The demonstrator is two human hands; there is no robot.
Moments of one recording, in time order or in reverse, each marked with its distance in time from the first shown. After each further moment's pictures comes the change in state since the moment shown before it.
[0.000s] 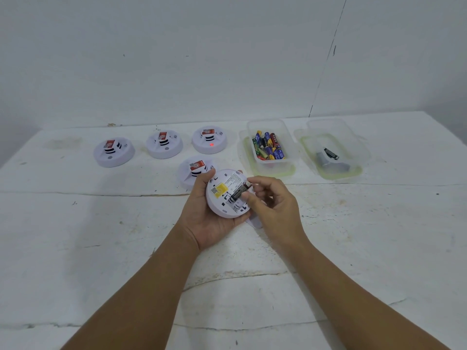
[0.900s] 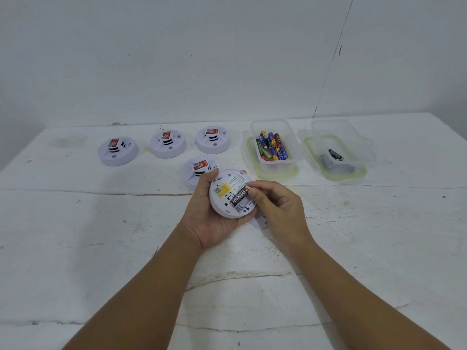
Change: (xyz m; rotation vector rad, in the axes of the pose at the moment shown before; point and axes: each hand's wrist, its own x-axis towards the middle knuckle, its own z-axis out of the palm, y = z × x) left_hand 0.001 0.001 0.001 -0.003 -0.006 0.014; right_hand 0.000 -0.010 -0.001 0.276 -0.069 0.115
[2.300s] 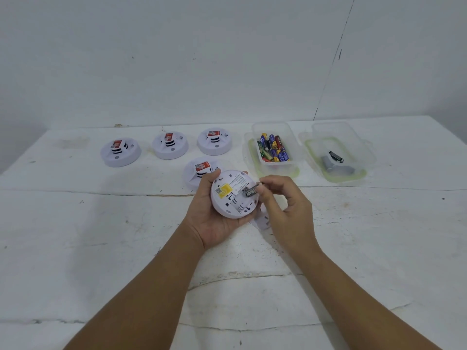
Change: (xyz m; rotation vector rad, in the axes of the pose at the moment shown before) left_hand 0.001 0.000 -0.002 -0.036 -0.053 -0.011; right_hand -0.012 -0.013 -0.002 -0.438 0.087 -0.290
